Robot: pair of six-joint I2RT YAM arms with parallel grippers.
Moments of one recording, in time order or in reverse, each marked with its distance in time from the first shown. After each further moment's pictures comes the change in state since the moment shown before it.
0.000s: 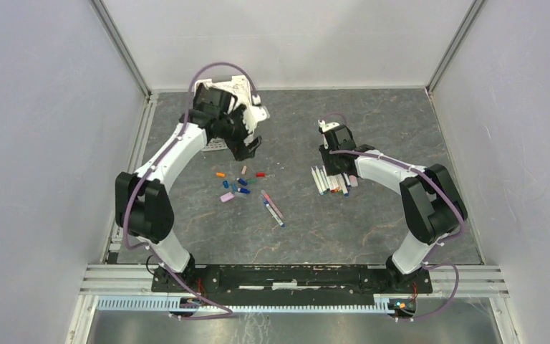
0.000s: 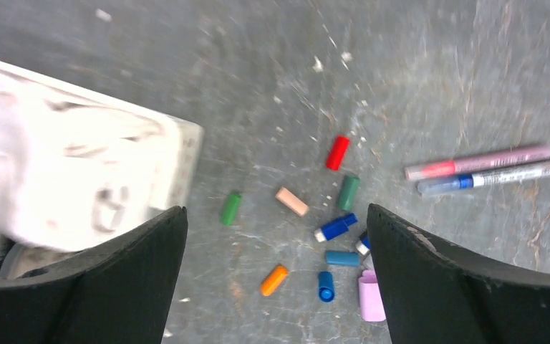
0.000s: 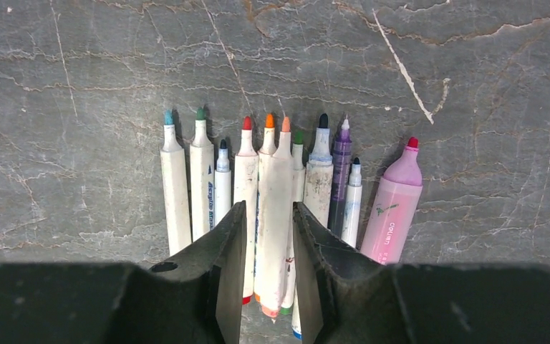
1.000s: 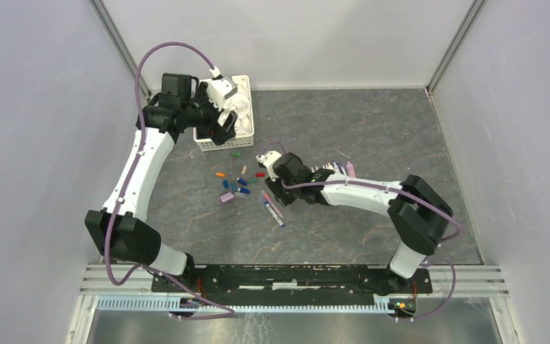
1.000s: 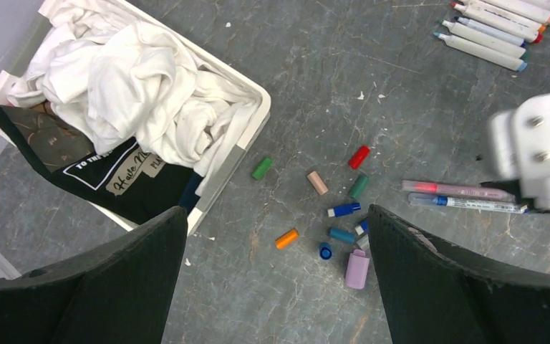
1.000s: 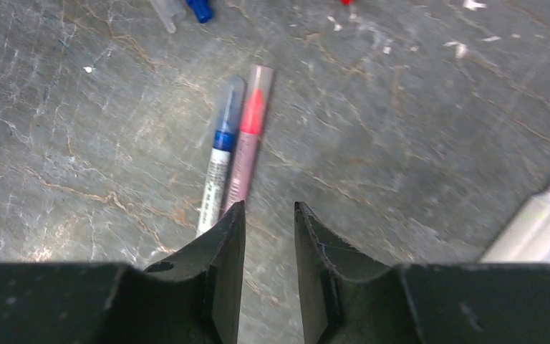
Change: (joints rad) left arm 0.146 -0.216 0.172 -0.120 0.019 -0.216; right arm 0.445 -0.031 0.025 0.042 -0.109 -0.016
